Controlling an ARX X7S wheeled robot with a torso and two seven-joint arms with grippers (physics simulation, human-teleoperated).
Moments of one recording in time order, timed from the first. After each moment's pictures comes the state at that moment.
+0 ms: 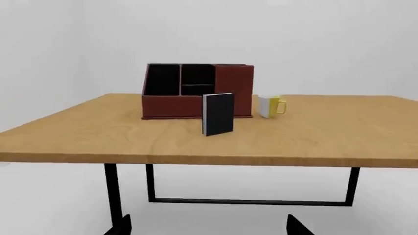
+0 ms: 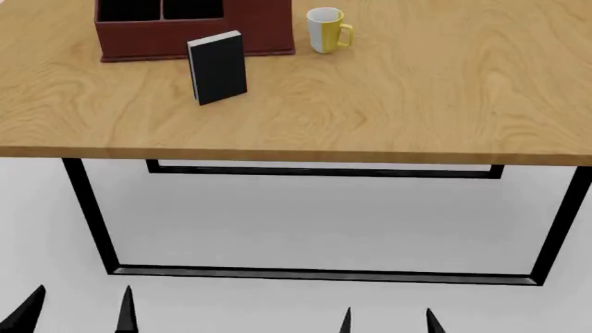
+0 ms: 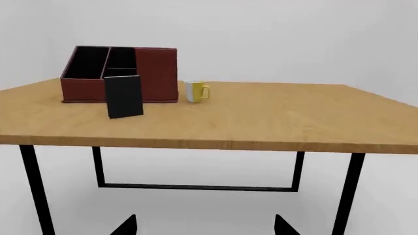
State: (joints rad) left arm -0.02 -0.07 0.05 0.12 -0.07 -0.07 -0.08; right arm 0.01 0.08 -0.09 -0.07 0.06 0.05 0.08
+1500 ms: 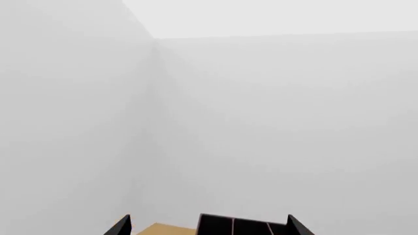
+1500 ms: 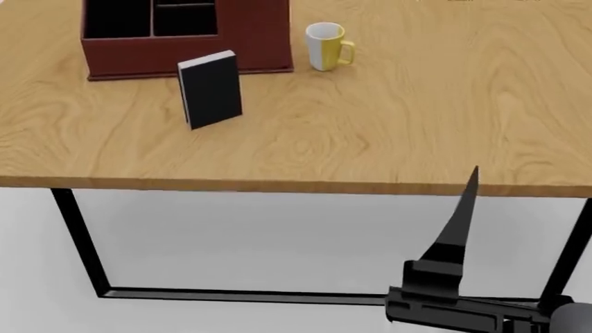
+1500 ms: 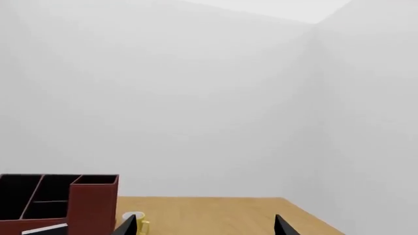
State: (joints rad) left arm -0.53 -0.28 -0.27 1.00 -0.47 -1.02 -0.36; right arm 0.21 0.72 -0.07 -1.01 0.70 0.62 0.84
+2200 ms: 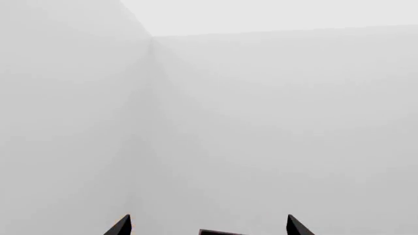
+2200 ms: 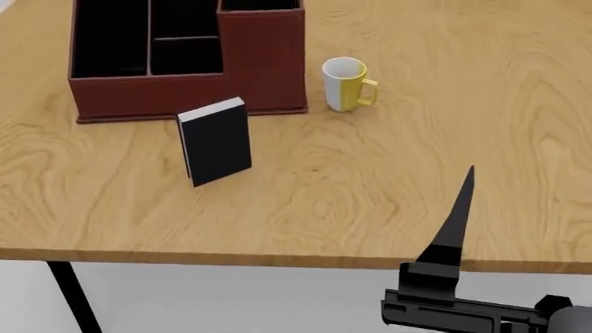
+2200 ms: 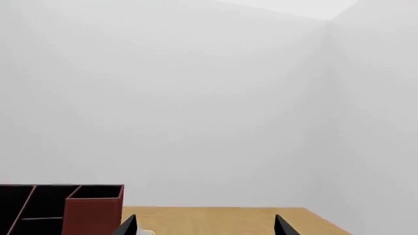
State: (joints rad) left arm -0.55 -0.32 -0.27 1.00 -0.53 -1.03 -0.42; right arm 0.23 0.77 -0.11 -1.02 0.73 0.58 0.88
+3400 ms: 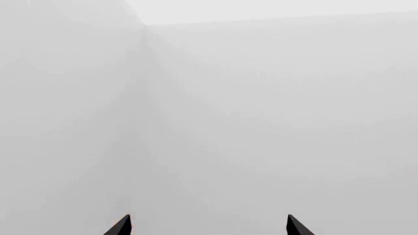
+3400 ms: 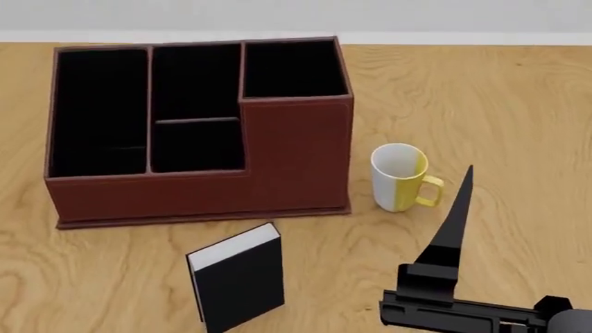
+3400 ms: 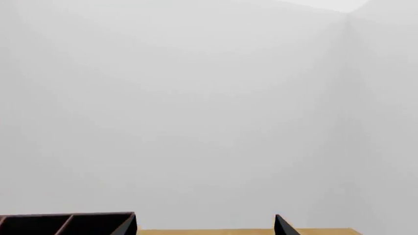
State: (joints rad) left arm -0.54 -0.37 -0.24 0.99 -0.61 -0.99 -0.50; right arm 0.24 0.82 -0.17 -1.01 0.74 0.52 0.93
